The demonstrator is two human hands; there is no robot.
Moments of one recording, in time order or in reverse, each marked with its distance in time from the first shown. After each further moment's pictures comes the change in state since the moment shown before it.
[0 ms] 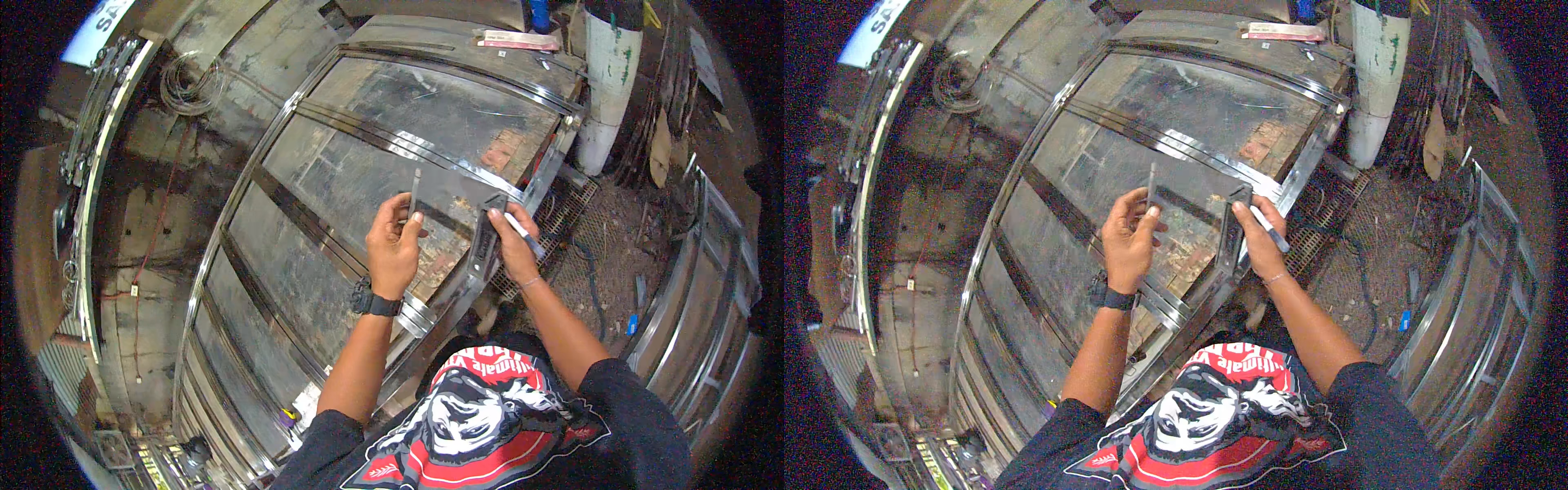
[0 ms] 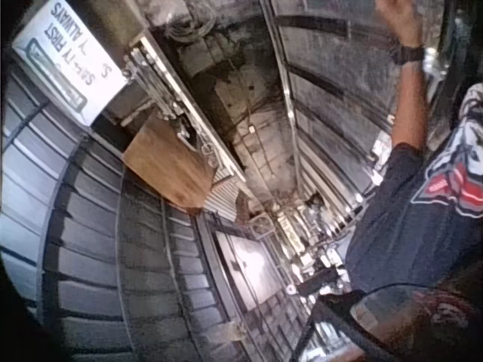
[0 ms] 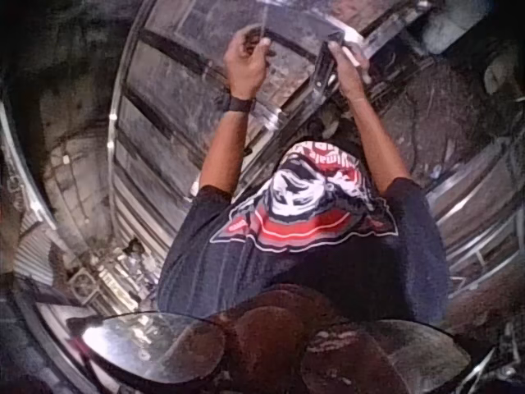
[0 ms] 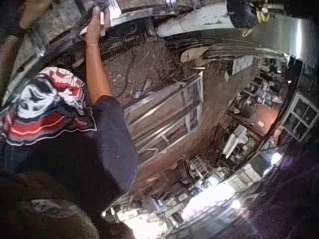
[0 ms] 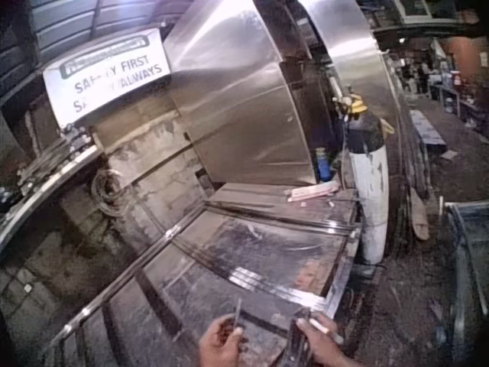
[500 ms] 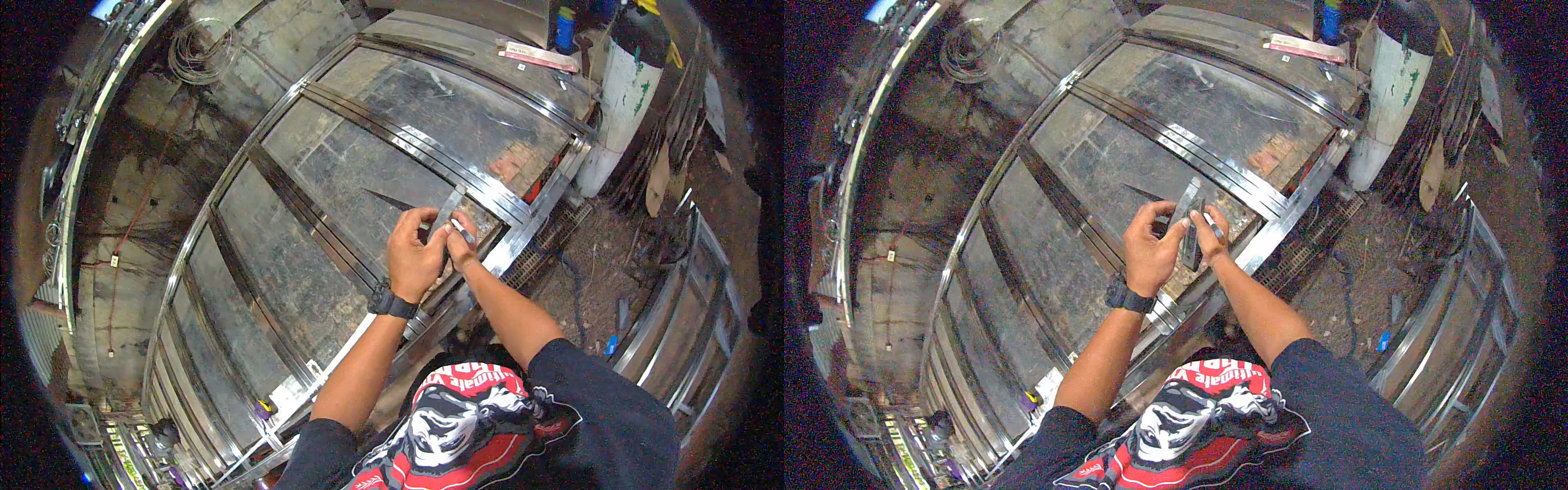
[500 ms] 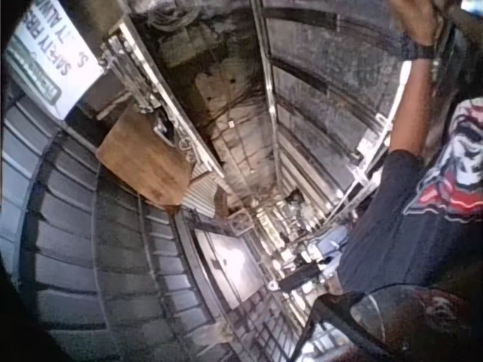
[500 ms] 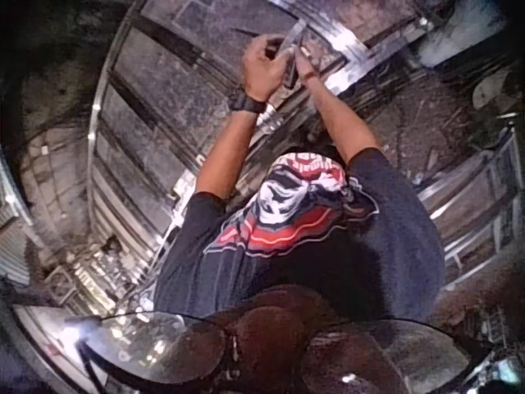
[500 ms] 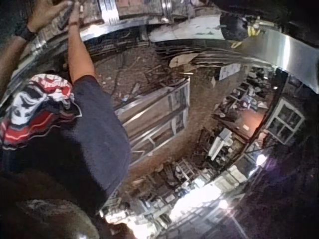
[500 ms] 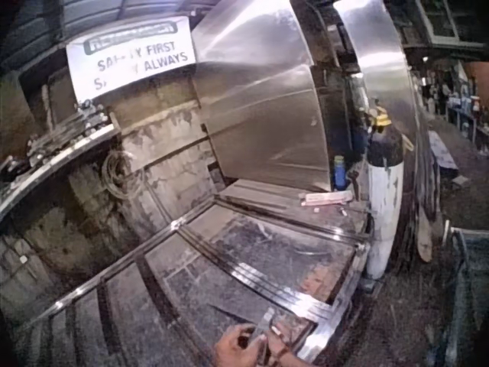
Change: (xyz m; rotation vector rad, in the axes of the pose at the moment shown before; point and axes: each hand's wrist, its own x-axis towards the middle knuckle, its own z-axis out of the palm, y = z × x) left_hand -0.001 -0.025 0.008 0.242 0.067 0.119; right_hand 0.037 0.154 0.069 -0.017 -0.078 0.139
